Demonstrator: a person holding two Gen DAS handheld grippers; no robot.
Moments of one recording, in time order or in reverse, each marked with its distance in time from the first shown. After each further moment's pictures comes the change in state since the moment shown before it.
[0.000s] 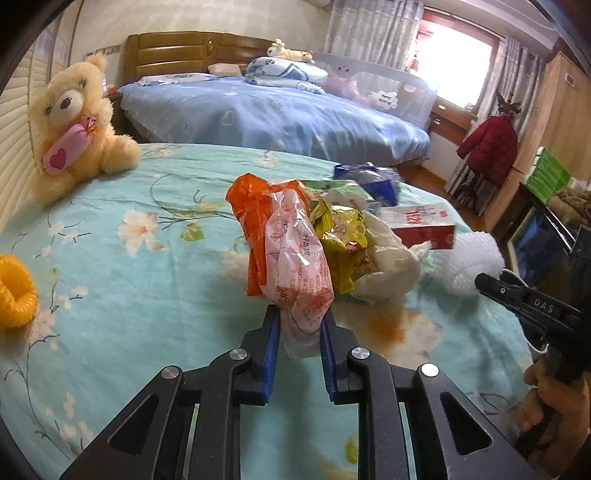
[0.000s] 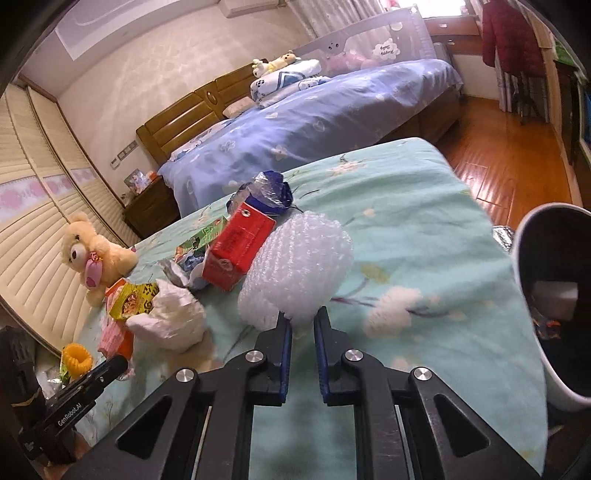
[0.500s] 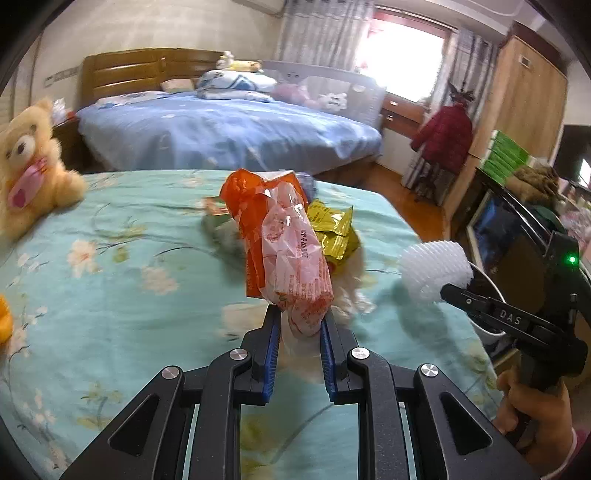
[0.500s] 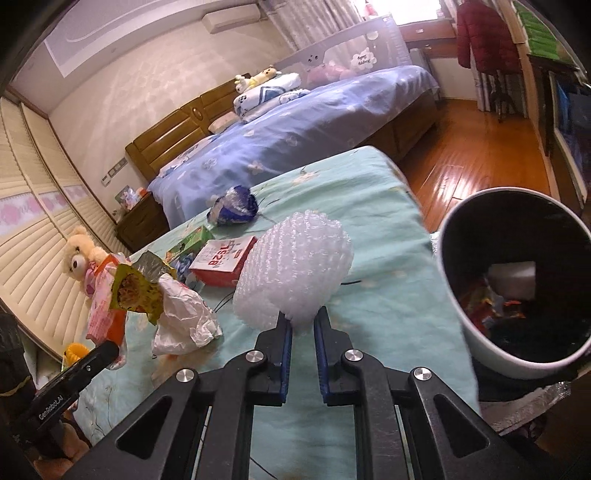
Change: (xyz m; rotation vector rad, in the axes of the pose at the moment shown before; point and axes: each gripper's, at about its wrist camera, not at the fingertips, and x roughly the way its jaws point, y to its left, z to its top) left arm -0.019 -0.055 -0.003 0.110 -0.024 -0.131; right arm -0.049 -0.034 -0.011 0.049 -0.055 -0.039
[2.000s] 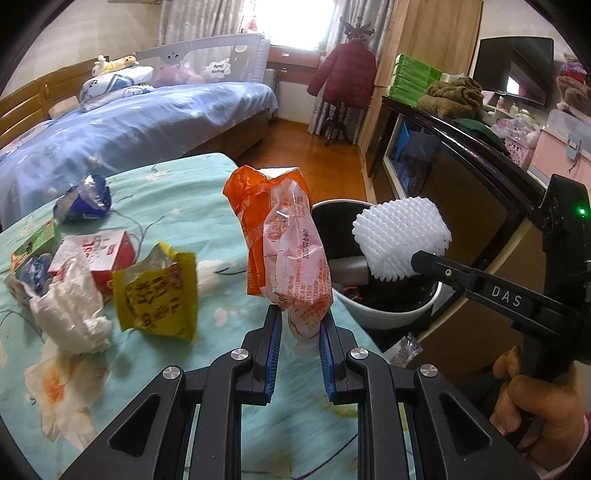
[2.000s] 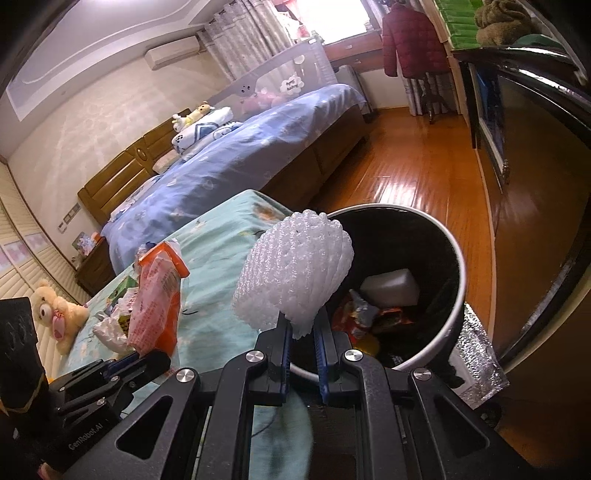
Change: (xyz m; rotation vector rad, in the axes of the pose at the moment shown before) left arm 0.120 -0.106 0.036 0.276 0.147 -0.224; right arm -0.065 -0.116 0.009 0.132 -0.088 -0.173
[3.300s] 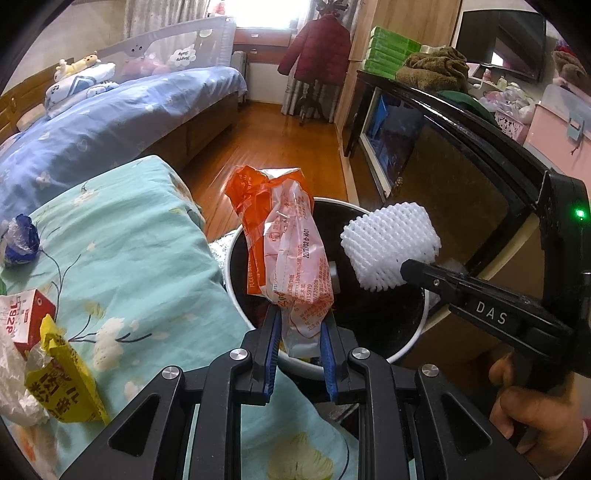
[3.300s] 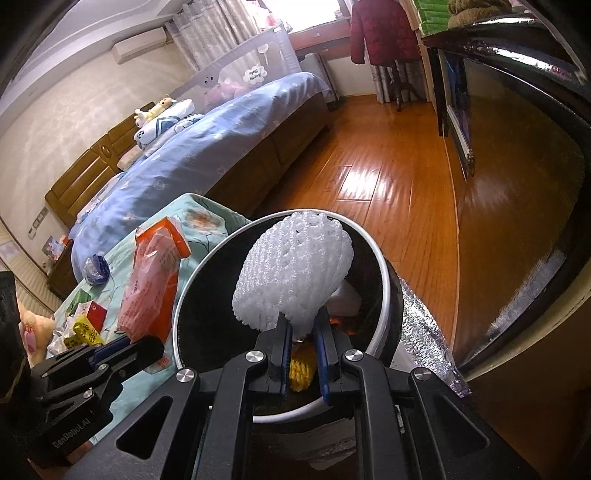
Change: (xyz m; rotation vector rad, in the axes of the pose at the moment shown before) left arm 0.061 -0.034 0.042 0.069 0.086 -0.050; right arm 0.017 -0.050 0.024 0.034 0.051 -0.121
